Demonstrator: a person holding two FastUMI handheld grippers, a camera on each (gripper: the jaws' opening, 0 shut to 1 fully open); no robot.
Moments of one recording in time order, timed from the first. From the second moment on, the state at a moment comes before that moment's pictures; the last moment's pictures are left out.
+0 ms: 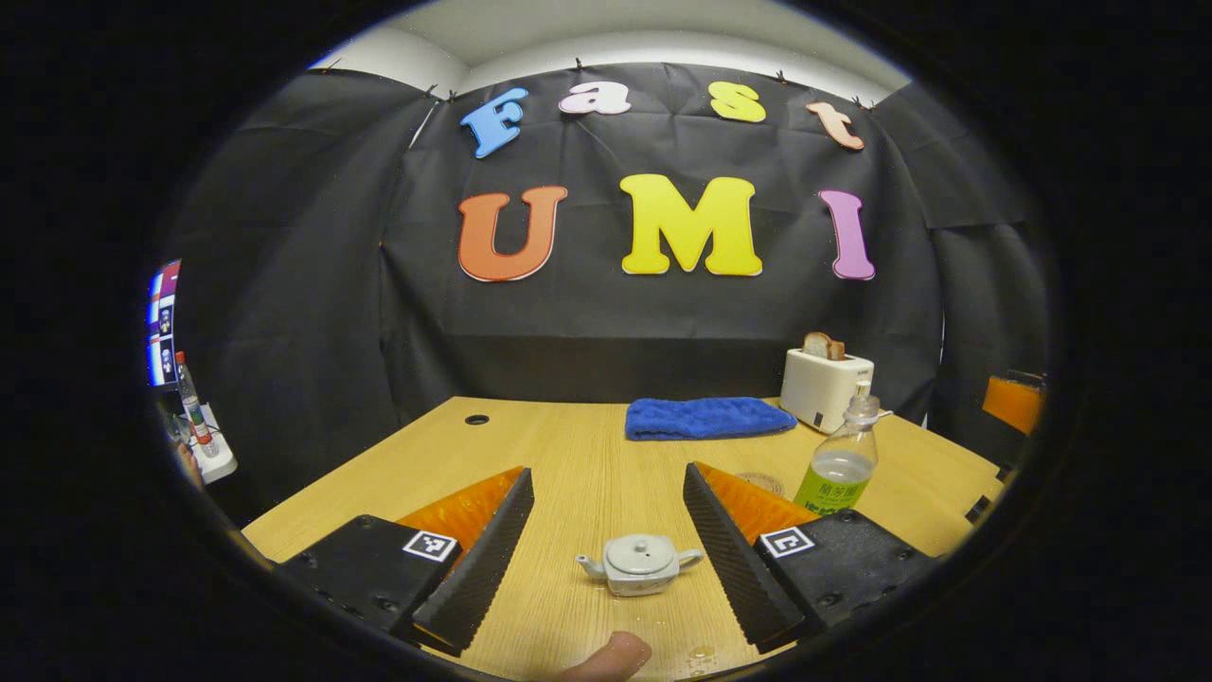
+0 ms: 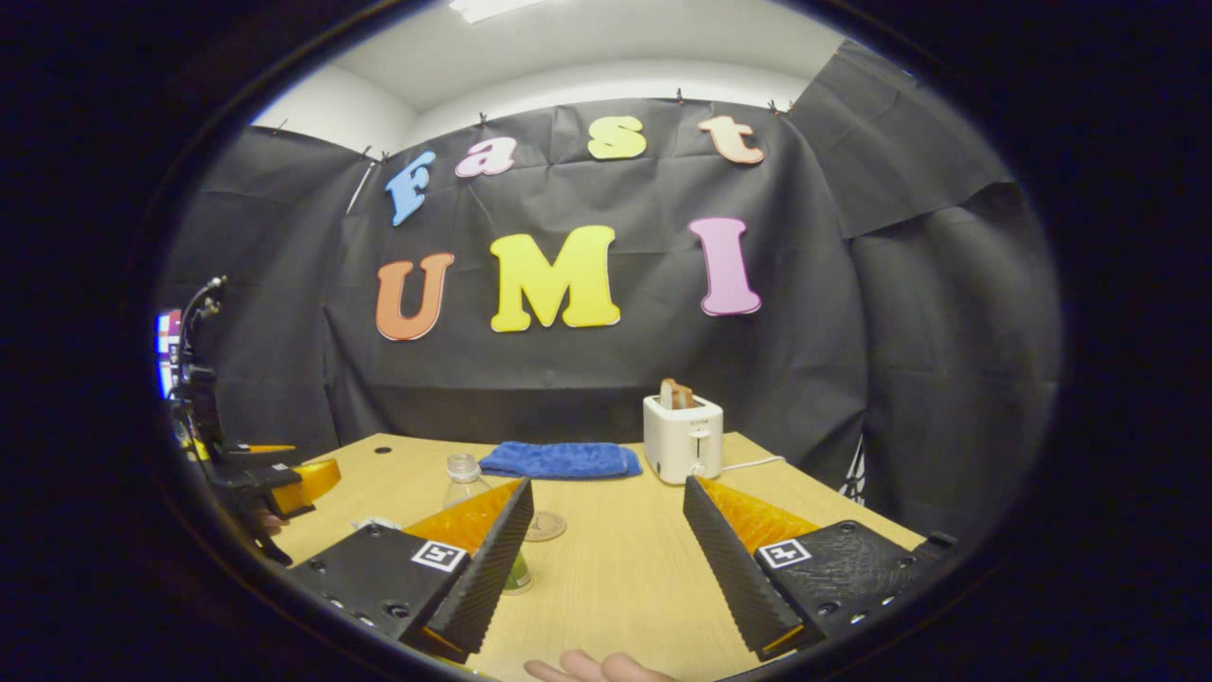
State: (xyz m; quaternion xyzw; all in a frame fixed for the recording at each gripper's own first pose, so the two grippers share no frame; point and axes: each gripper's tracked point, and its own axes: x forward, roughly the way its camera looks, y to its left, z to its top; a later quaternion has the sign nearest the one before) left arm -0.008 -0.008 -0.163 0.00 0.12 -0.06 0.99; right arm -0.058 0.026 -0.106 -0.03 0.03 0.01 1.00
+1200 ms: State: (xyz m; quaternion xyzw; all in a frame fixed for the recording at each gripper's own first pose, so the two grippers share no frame) left arm 0.019 -0.037 -0.246 0.05 0.16 -0.11 0.98; right arm -0.029 0.035 -0.180 -0.03 0.11 0.05 0.99
